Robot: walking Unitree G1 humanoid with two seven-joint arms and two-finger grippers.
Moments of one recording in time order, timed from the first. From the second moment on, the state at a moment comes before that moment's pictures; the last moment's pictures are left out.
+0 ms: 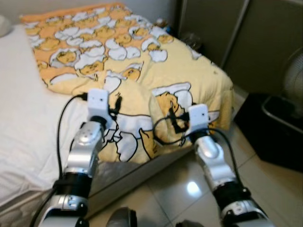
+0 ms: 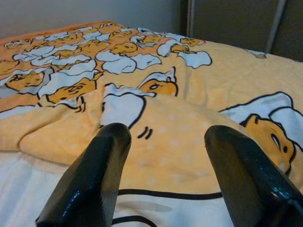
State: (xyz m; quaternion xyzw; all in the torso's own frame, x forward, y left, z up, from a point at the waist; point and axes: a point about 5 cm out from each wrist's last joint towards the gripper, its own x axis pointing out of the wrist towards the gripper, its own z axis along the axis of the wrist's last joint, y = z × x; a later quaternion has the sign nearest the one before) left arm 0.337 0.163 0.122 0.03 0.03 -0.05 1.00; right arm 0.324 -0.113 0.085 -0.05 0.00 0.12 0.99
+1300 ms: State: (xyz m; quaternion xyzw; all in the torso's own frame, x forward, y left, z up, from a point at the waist) left arm 0.347 0.135 0.052 0.06 0.21 -0.07 0.97; right arm 0.237 -0.156 0.046 -0.05 0.12 0.17 0.98
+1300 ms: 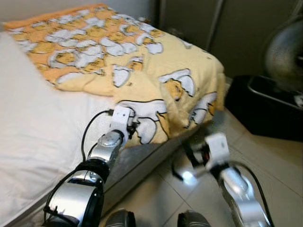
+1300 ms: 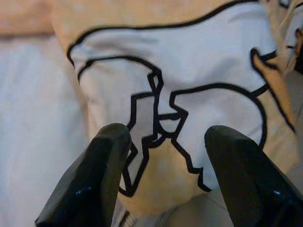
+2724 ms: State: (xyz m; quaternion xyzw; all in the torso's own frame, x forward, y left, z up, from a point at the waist) left arm 0.346 0.140 0.047 0.02 0.22 0.00 0.97; right arm 0.140 -0.144 0.085 -0.03 0.20 0.23 0.95
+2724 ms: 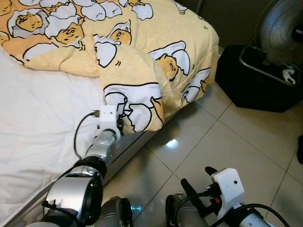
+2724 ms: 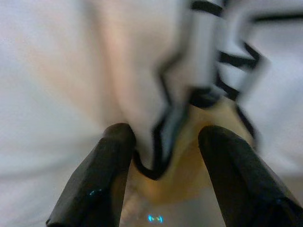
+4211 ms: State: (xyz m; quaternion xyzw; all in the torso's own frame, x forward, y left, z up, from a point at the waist) left arm 0.338 0.181 0.074 0.06 0.07 0.03 0.99; right arm 0.261 -0.106 0.080 0.01 0.08 0.23 0.97
